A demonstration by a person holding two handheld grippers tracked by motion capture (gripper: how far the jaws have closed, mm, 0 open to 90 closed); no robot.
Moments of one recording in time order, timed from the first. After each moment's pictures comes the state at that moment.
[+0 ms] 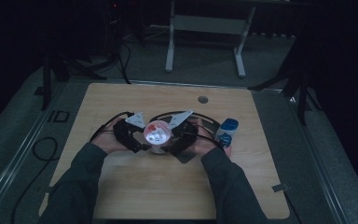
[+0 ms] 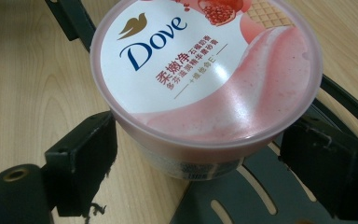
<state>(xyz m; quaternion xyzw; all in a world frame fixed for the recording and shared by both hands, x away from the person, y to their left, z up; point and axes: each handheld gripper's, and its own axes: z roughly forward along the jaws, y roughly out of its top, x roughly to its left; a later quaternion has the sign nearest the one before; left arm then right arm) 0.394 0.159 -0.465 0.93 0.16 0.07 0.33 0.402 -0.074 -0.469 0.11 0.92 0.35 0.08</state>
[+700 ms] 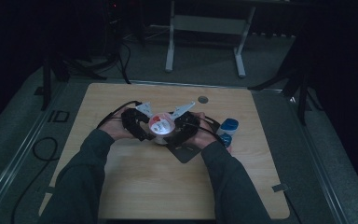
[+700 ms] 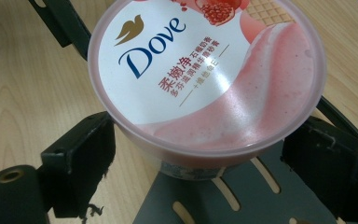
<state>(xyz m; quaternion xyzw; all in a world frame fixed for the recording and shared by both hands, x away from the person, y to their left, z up) 0.436 0.143 -0.459 0.94 0.15 0.07 0.30 0.432 -0.078 -0.470 0.15 0.92 0.35 0.09</state>
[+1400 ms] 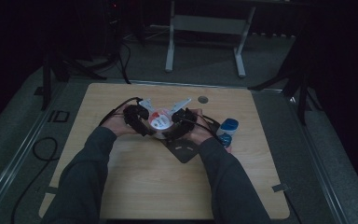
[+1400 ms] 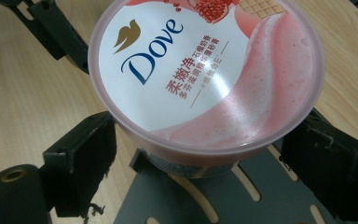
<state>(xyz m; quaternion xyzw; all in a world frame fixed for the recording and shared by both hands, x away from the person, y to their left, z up) 0.456 0.141 -0.466 0.94 0.19 0.07 0.28 0.451 -0.068 -0.476 0.18 0.92 0.33 0.11</state>
